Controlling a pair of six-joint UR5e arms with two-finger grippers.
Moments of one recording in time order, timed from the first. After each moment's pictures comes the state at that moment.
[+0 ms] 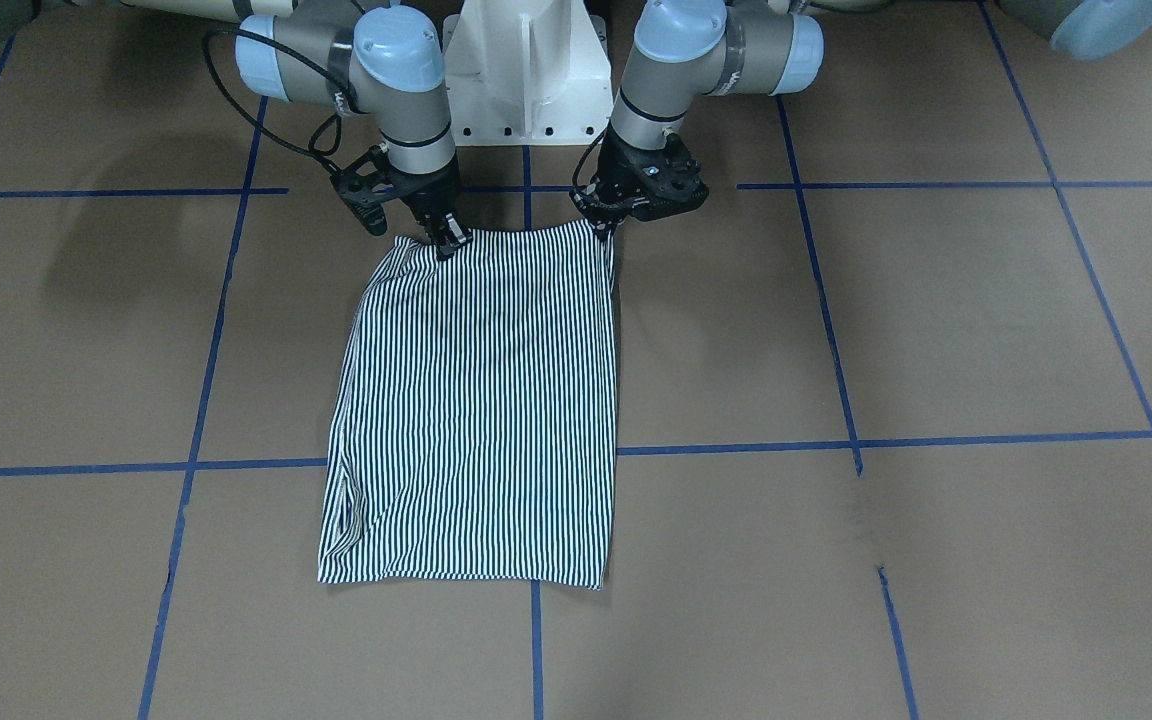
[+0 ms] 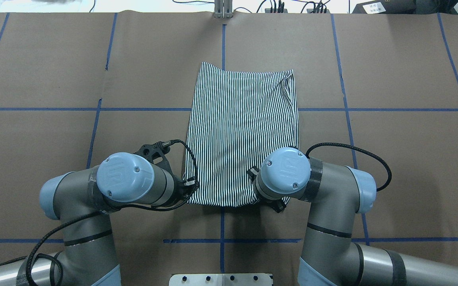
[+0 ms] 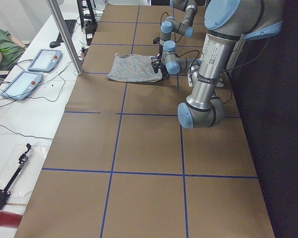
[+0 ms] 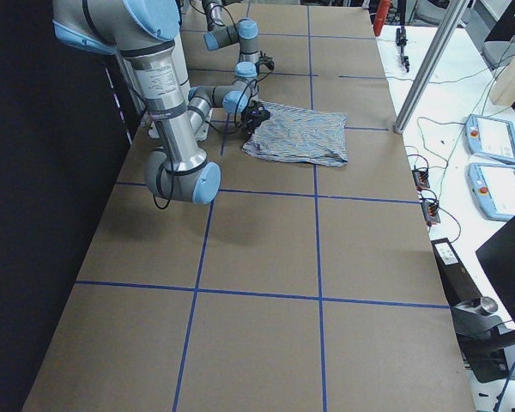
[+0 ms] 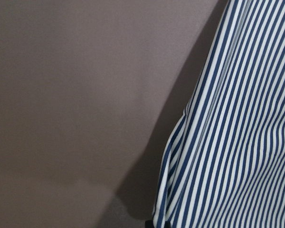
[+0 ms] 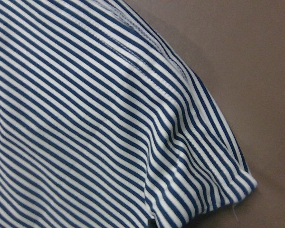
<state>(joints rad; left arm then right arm) -0.34 -2.05 -1.87 -1.75 -1.77 -1.76 0.34 -1.06 1.83 -1.56 1.76 2.28</state>
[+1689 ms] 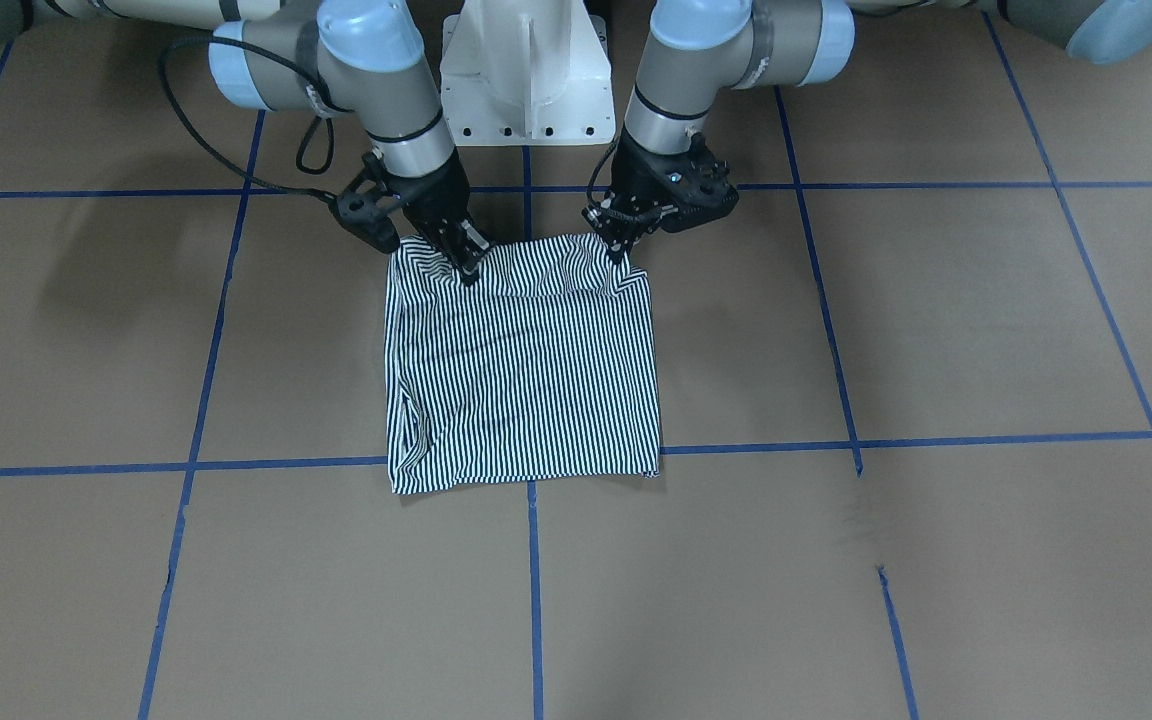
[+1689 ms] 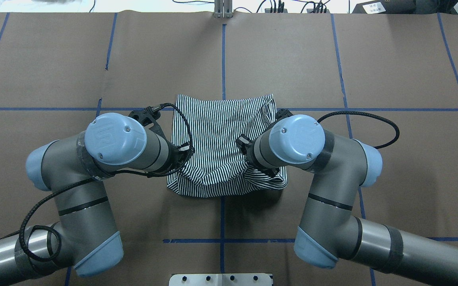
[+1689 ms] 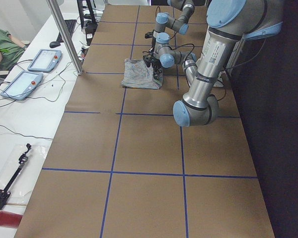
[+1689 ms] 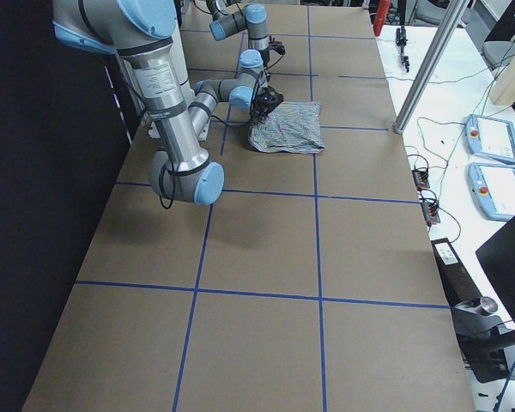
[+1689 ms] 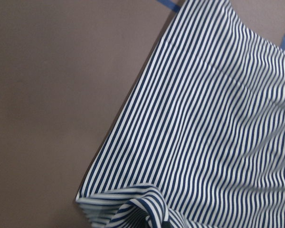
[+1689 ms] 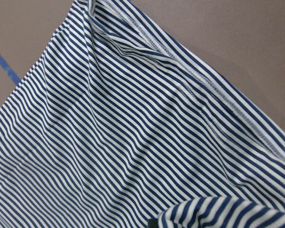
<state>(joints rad) -0.47 -2.10 -1.85 -1.72 -1.77 -1.78 0.45 -0.99 1.76 -1.40 1.73 2.04</state>
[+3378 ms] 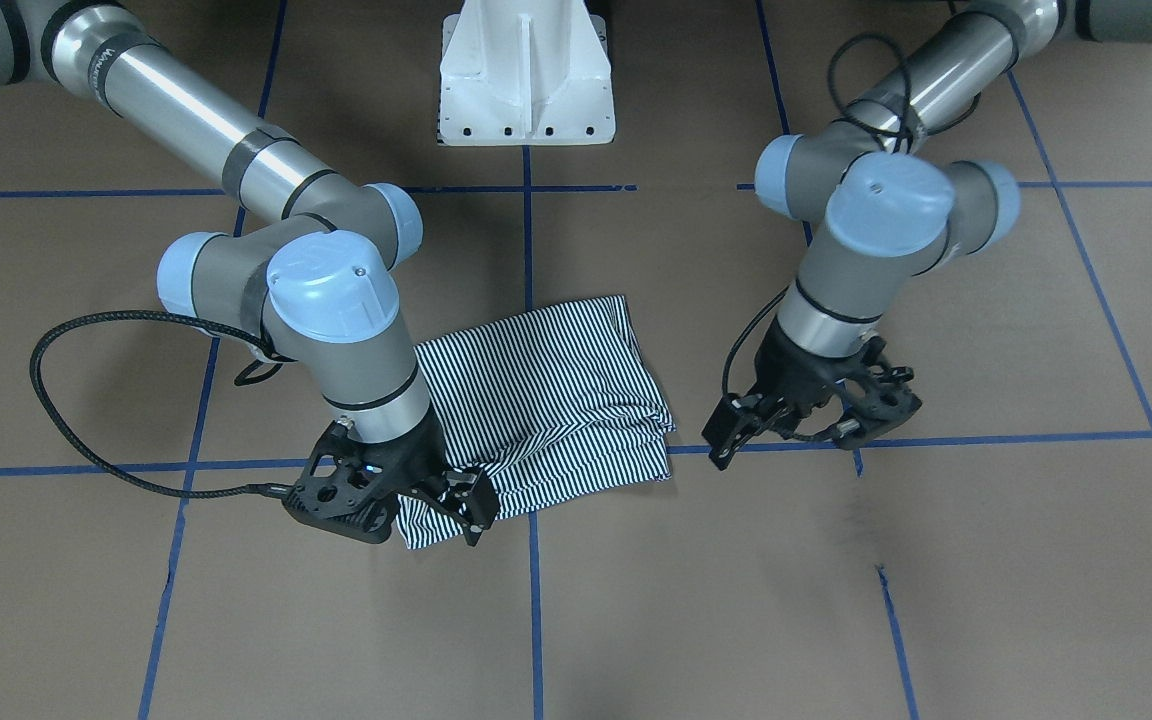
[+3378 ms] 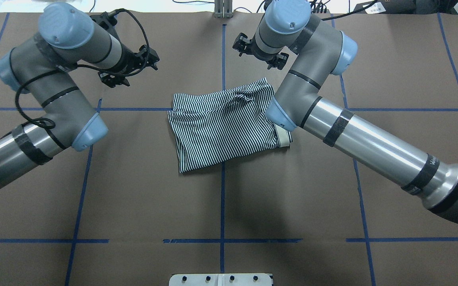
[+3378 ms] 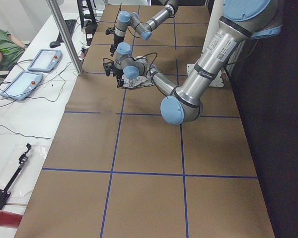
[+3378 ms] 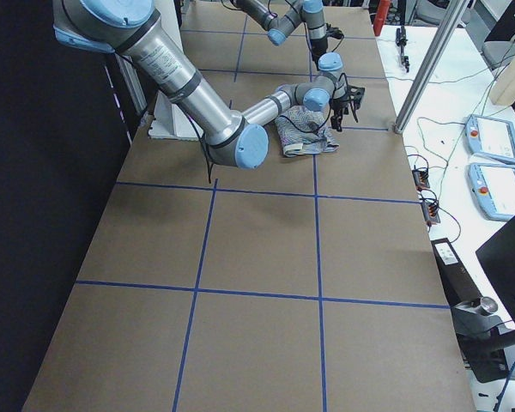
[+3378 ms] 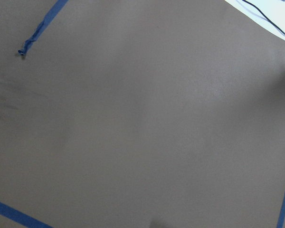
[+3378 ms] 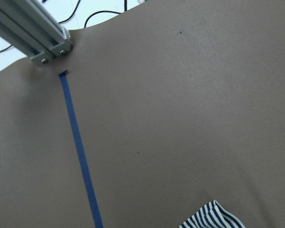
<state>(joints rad) -0.85 -2.16 -1.52 -1.98 -1.94 -1.49 0.77 -0.67 1.16 -1.16 1.83 1.40</state>
